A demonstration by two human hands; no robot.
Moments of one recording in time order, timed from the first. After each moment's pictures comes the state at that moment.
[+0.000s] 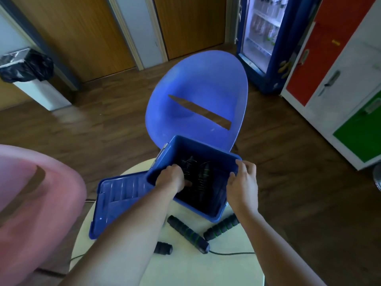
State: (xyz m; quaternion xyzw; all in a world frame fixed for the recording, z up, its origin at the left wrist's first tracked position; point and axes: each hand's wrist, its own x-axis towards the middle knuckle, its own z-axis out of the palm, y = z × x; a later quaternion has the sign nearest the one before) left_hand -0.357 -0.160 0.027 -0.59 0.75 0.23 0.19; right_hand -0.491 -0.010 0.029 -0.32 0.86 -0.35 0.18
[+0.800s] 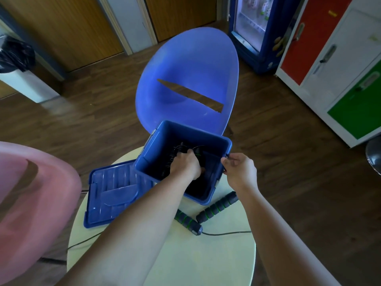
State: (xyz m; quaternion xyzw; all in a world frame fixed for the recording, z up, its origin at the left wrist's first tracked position) left_hand -0.414 -0.116 0.022 -0.56 0.77 0.22 0.20; right_hand -0.516 0.000 0.008 -0.13 0.80 -0.47 0.36
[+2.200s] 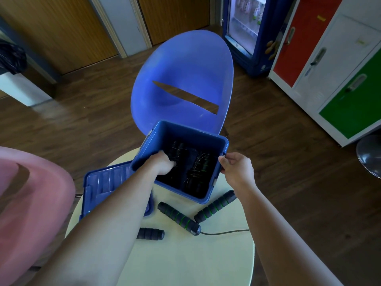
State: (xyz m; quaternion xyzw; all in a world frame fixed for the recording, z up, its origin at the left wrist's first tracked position) left_hand -0.356 -0.178 0.011 -0.58 0.73 0.28 0.22; right_hand -0.518 -0.003 -0.006 -0.11 0.78 -0.49 0.37
